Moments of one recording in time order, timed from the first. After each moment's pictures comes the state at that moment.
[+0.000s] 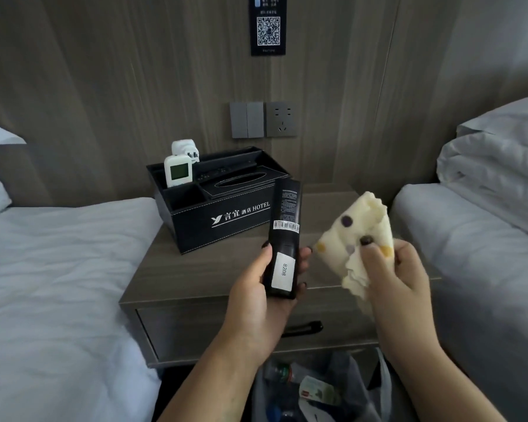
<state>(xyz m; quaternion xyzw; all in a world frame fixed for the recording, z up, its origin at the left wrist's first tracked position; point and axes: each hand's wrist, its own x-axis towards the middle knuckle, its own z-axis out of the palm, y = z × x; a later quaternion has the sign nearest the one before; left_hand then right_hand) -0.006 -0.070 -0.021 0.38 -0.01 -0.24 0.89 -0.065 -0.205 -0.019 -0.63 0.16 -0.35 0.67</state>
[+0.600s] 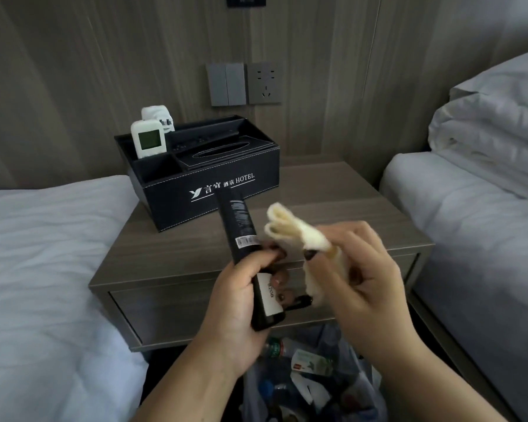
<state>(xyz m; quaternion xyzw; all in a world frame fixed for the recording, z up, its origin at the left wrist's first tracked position) -0.018 -0.060 -0.047 0.43 -0.07 -0.28 0.86 -0.073 -0.189 -0.047 -0.79 -0.05 -0.38 0.48</state>
